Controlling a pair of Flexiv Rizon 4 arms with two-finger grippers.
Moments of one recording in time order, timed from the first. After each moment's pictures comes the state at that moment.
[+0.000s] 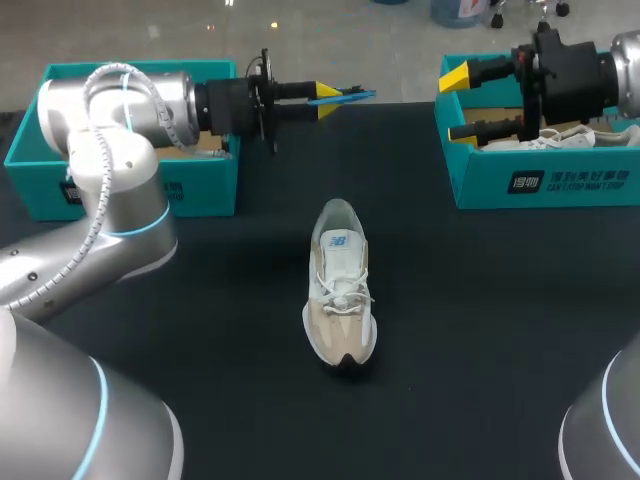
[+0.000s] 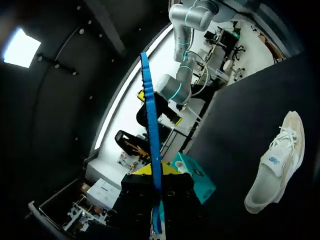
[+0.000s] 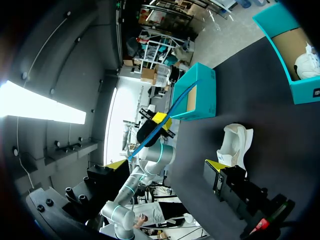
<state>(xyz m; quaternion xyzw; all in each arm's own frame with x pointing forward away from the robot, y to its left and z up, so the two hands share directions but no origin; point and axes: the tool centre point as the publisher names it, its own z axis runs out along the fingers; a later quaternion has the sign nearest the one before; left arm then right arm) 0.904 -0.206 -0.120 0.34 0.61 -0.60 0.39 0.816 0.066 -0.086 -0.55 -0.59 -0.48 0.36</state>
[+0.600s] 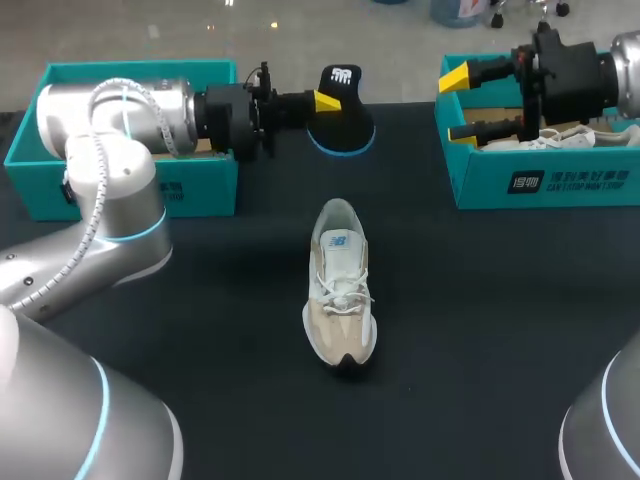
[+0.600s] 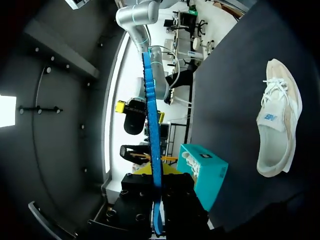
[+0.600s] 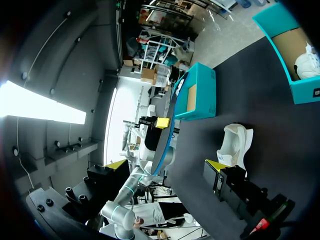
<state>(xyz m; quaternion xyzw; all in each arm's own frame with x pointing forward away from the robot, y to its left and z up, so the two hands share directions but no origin) 0.898 -0.203 -0.127 0.46 0.54 -0.51 0.48 0.816 0.067 -0.087 -0.55 -0.59 -0.48 0.36</state>
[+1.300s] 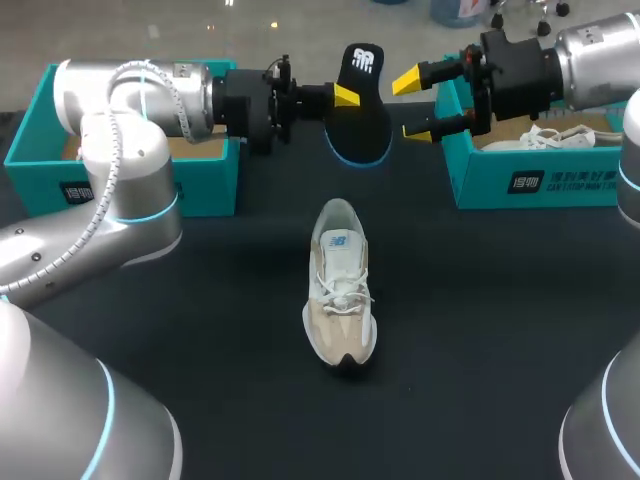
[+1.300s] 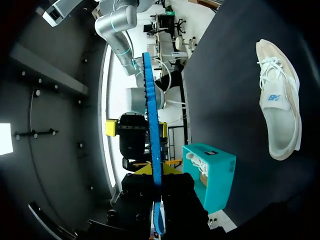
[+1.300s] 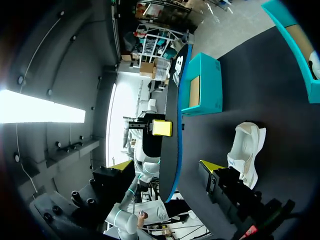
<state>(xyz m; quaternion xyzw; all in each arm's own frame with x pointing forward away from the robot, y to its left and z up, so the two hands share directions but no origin) 0.895 -0.231 -0.116 0.53 0.49 -0.48 0.51 0.833 0.123 -0.097 -0.54 -0.59 -0.46 0.39</state>
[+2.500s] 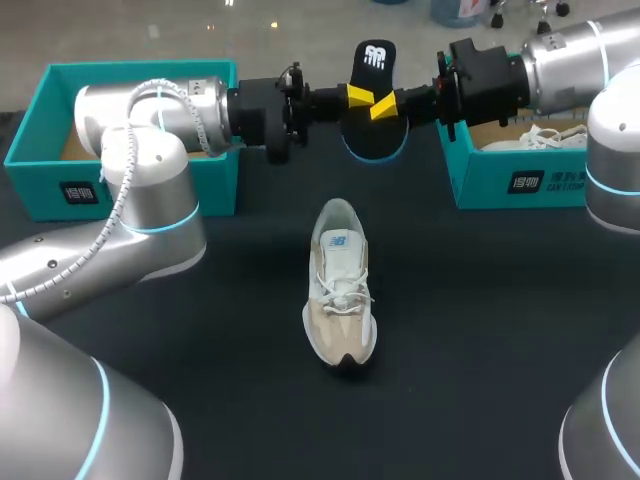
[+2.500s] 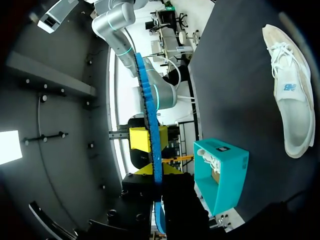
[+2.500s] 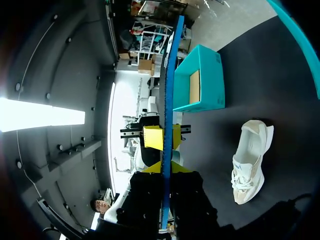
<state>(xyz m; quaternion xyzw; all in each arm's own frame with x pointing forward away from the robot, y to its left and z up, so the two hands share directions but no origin) 0.895 -0.248 -0.112 0.51 0.46 -0.48 0.55 0.842 0.153 -0.113 -0.54 -0.58 -0.44 0.41</state>
